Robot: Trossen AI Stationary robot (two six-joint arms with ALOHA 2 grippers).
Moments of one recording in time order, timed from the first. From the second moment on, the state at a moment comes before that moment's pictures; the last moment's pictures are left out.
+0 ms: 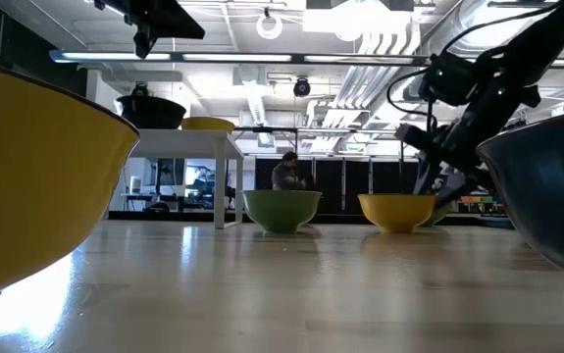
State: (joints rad) left arm 0.19 0.85 0.85 -0.29 -0.12 -0.28; right arm -0.50 1.22 0.45 -0.14 0.05 1.07
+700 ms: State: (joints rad) left arm 0.19 0.85 0.85 -0.32 -0.12 -0.29; right arm -0.23 1.03 0.73 -0.49 0.14 1.12
